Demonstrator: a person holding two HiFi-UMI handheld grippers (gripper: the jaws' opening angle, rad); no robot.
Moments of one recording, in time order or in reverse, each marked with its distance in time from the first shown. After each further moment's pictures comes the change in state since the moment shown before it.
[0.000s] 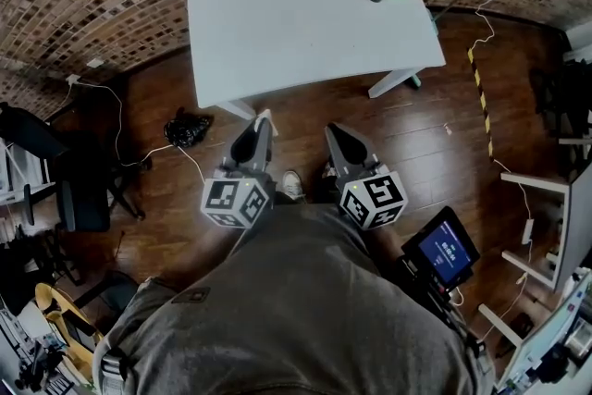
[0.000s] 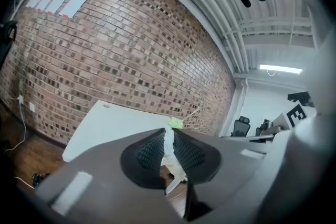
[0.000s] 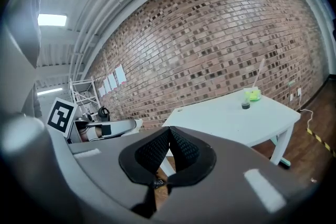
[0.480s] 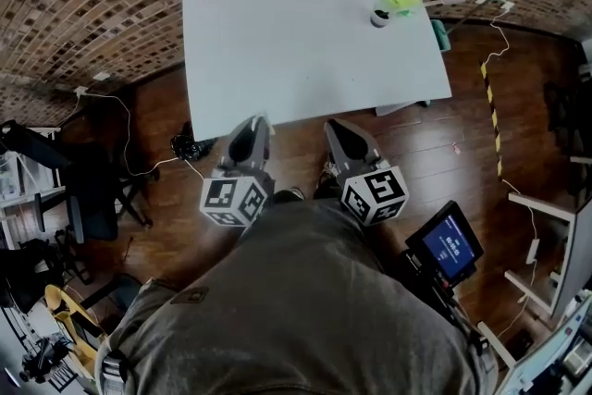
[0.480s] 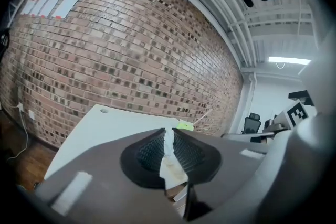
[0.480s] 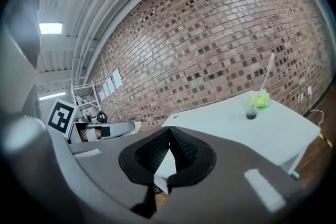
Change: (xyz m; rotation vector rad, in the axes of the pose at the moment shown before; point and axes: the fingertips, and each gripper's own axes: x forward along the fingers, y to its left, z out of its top) left arm 0.095 0.015 0.021 0.034 0.009 0.071; right arm 0.066 -0.075 0.043 0.012 -0.009 0.061
